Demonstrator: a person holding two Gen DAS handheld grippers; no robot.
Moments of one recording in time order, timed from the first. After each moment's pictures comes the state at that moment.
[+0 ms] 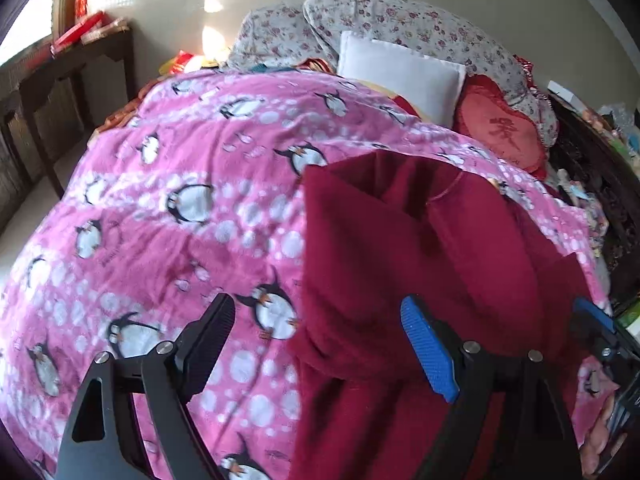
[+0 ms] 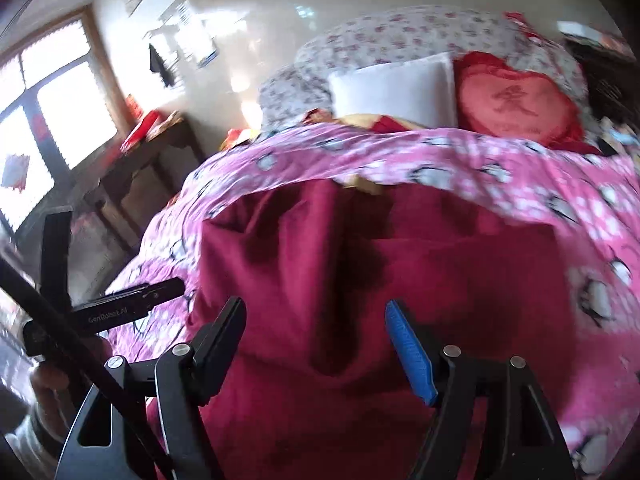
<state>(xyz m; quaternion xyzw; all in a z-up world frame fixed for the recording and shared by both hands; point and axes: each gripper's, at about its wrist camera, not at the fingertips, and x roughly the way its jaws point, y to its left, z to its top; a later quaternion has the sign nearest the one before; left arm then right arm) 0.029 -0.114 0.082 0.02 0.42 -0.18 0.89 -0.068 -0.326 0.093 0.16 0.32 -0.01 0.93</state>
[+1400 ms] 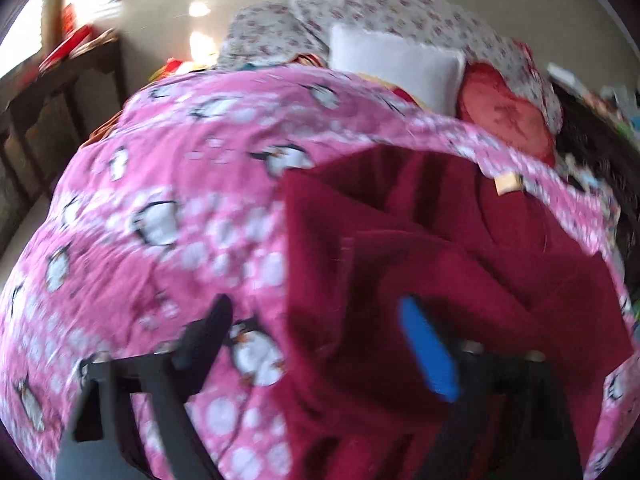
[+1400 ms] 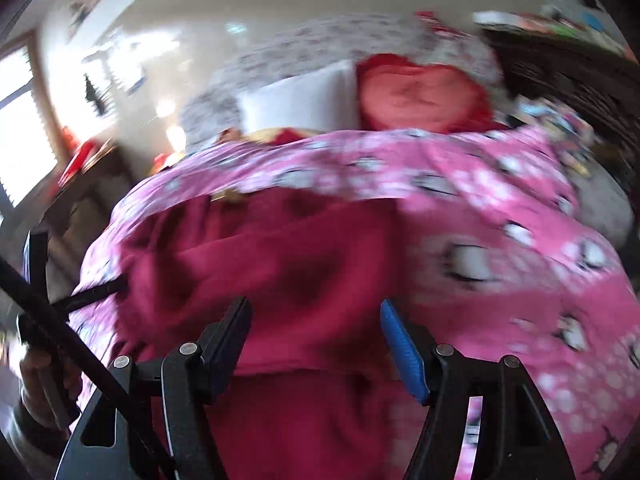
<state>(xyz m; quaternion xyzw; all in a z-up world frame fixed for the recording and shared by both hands) 0.061 -0.152 0.055 0.05 0.42 -0.19 0.88 -0.160 -0.419 0.078 0.21 0.31 -0.16 0.91</state>
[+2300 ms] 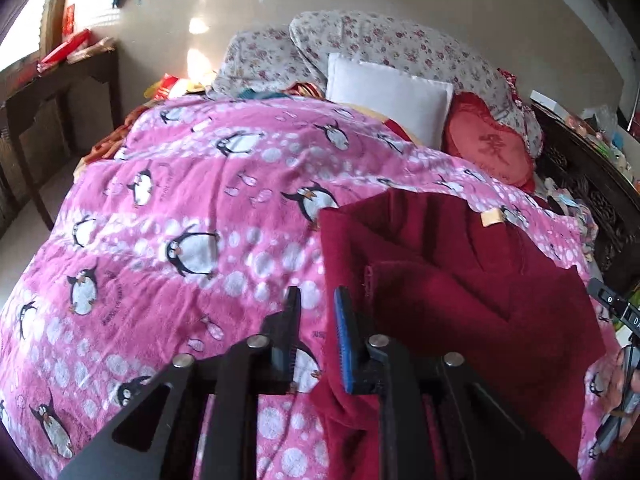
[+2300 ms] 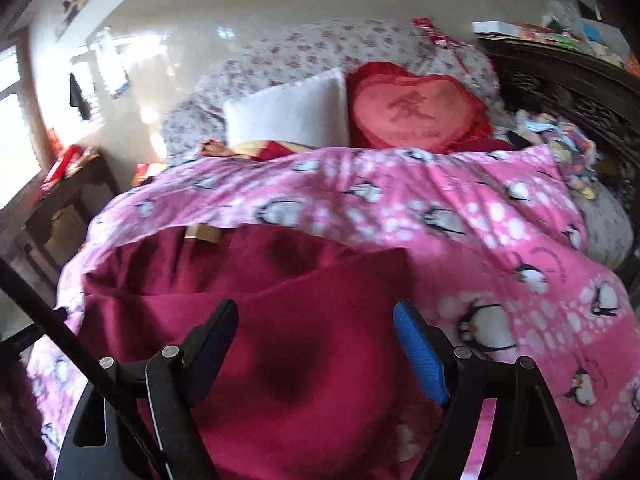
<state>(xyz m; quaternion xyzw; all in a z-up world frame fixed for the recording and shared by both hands) 0.061 -0.102 0.086 0.01 0.39 -0.23 0.89 -0.095 -0.422 0.084 0.19 0.31 -0.16 0.92</state>
